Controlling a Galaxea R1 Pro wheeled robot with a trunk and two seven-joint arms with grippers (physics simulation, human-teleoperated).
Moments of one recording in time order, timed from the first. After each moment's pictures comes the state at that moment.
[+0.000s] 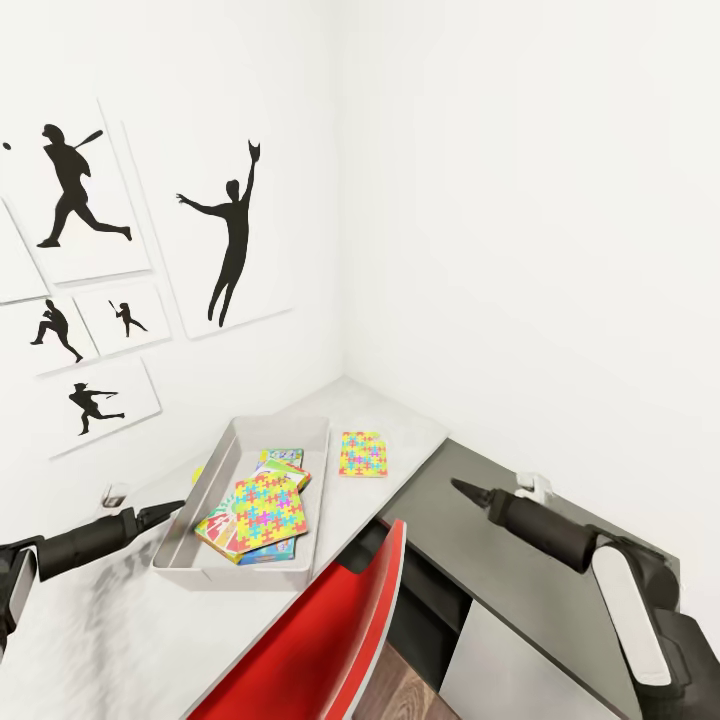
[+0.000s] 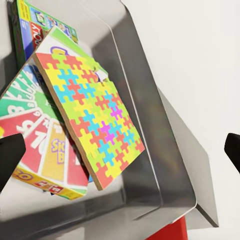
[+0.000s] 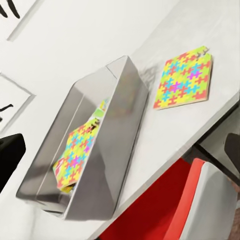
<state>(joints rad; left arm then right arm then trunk) -0.64 0.37 0.58 -0.70 -0.11 0.66 -1.30 -0.32 -0.11 -0.18 -1.57 -0.60 0.86 0.46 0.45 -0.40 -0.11</state>
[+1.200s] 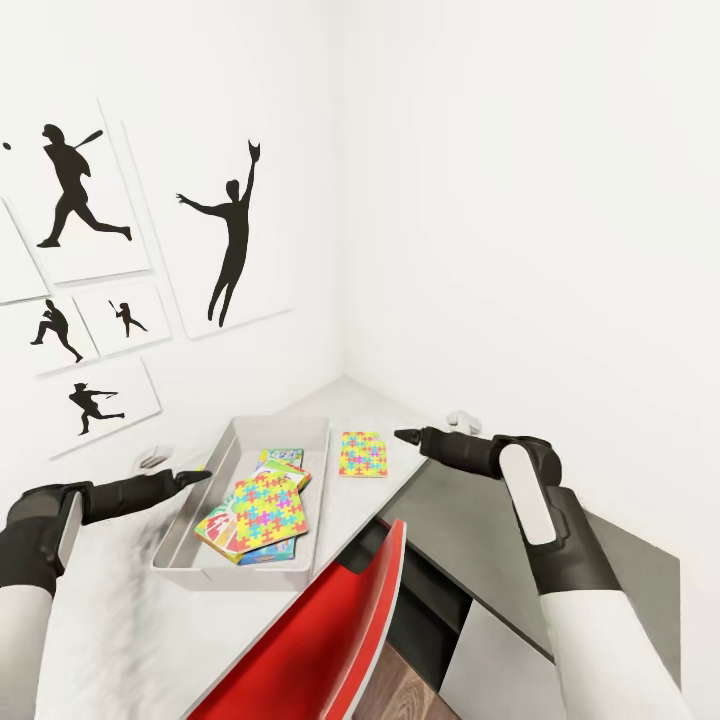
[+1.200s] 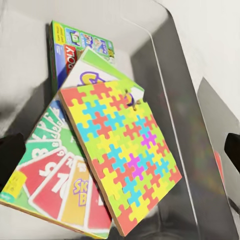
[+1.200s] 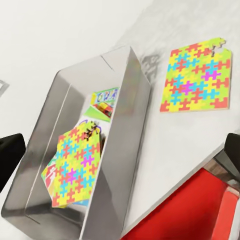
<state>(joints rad) -0.73 0.29 0.44 -0.87 -0.11 0.82 -0.96 -0.70 0.04 -0.01 -1.34 -0.60 1.02 0.06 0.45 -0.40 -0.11</state>
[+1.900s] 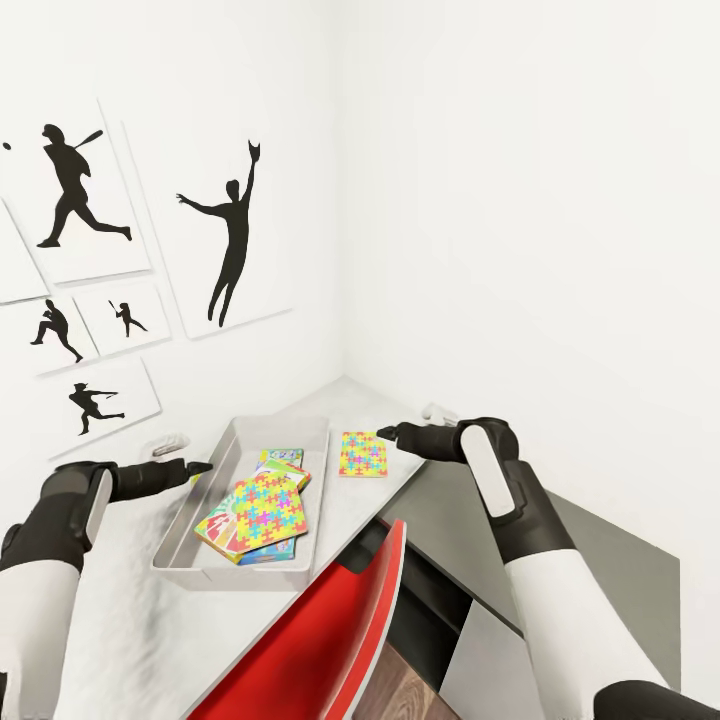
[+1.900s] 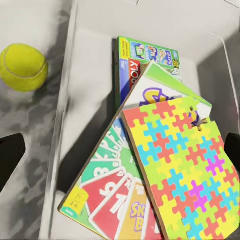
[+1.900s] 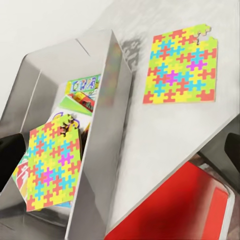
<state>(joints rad) -0.80 0.25 0.36 -0.87 -0.11 0.83 -0.61 -0.81 0.11 0.06 -1.19 -0.58 1.01 -0.12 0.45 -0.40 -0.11</state>
